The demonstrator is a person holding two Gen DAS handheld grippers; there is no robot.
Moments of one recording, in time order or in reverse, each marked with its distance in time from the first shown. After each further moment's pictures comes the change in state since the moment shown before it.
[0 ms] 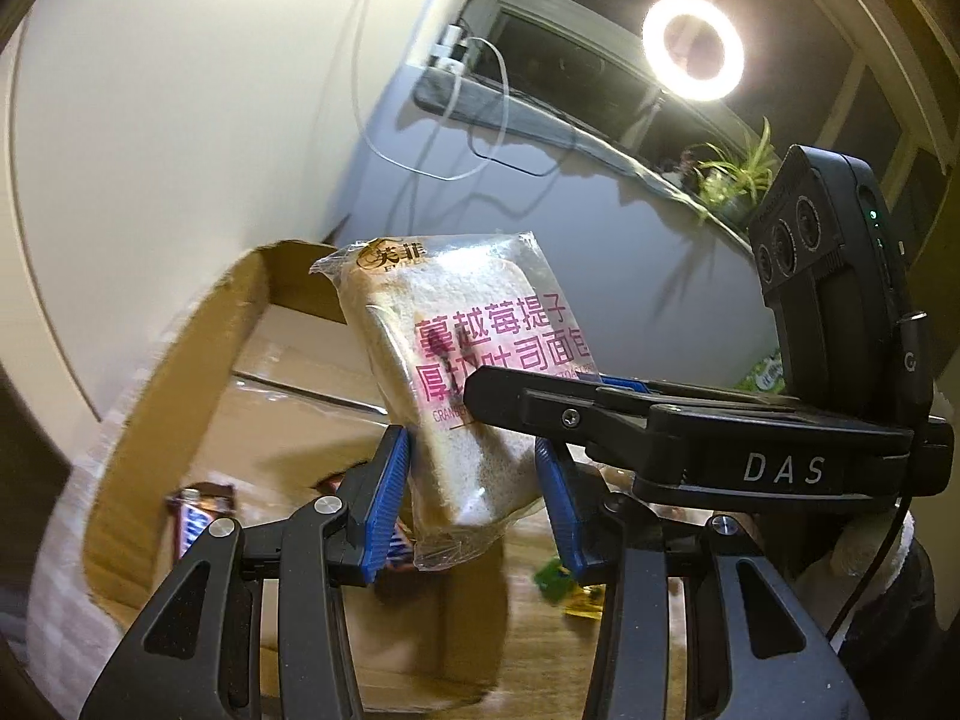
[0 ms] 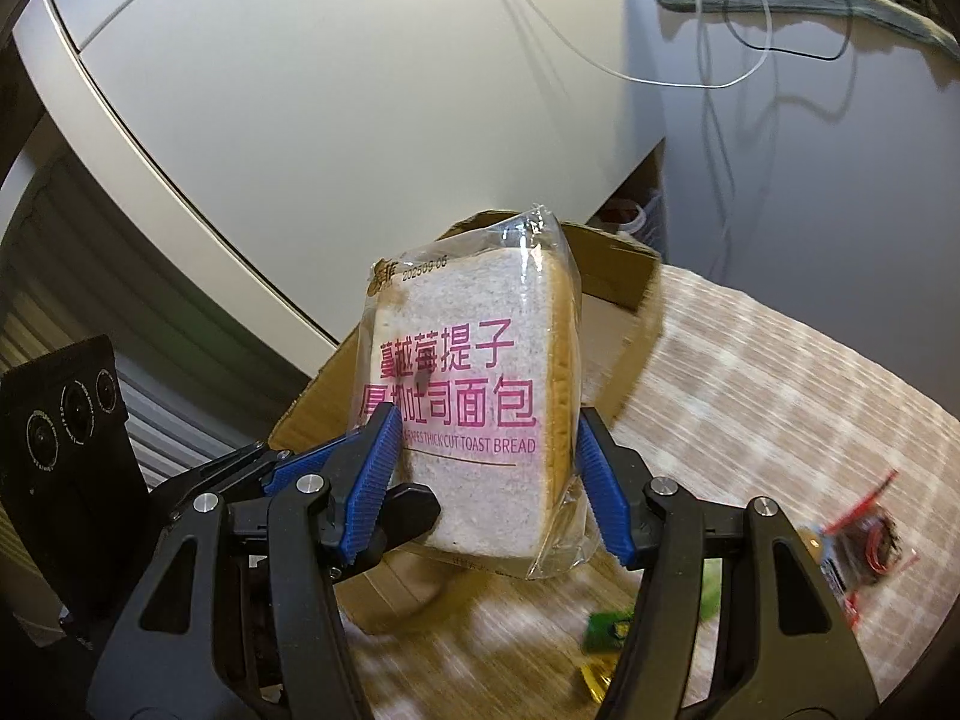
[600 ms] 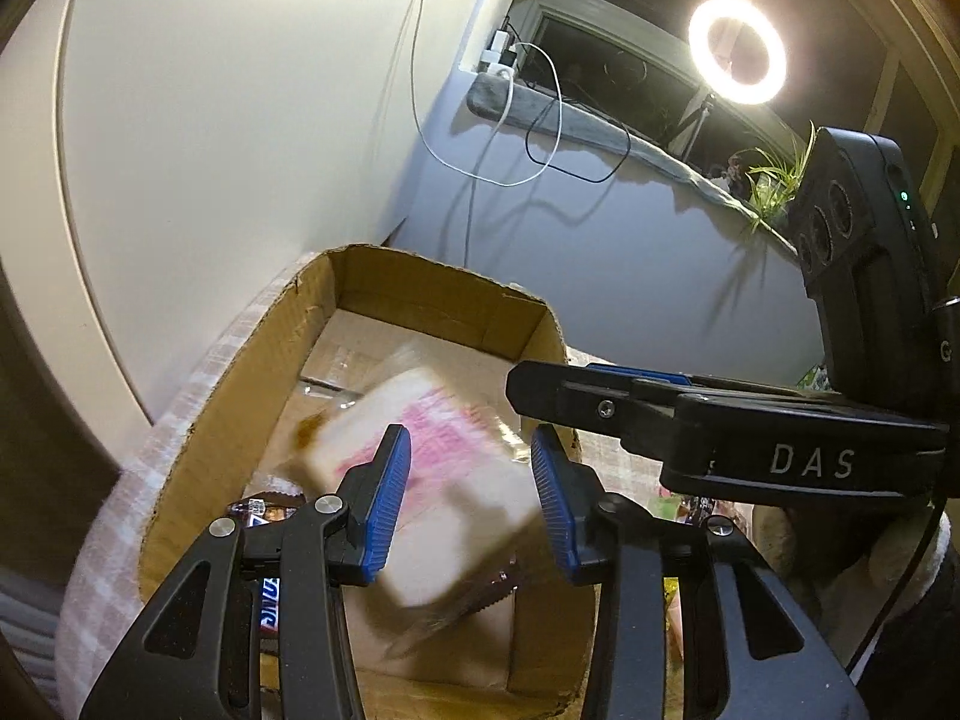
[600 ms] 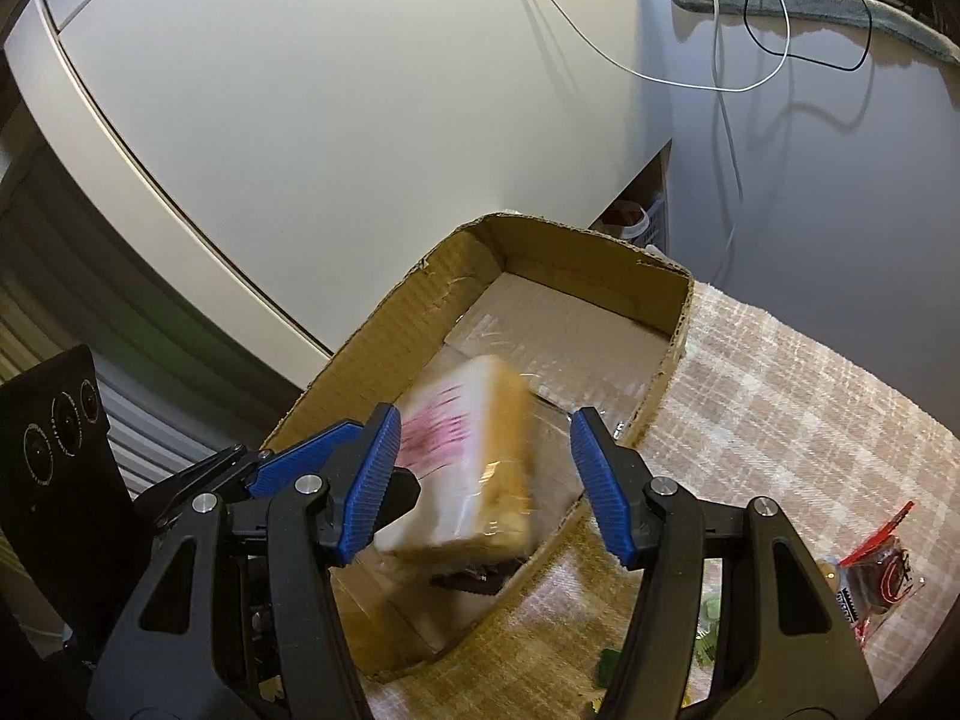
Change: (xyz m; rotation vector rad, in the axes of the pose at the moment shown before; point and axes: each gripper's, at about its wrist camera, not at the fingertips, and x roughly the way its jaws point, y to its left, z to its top) left arm 0.001 0.019 0.003 -0.003 -0.015 0.114; right arm 0.023 0.011 0.008 -0.021 0.006 -0.035
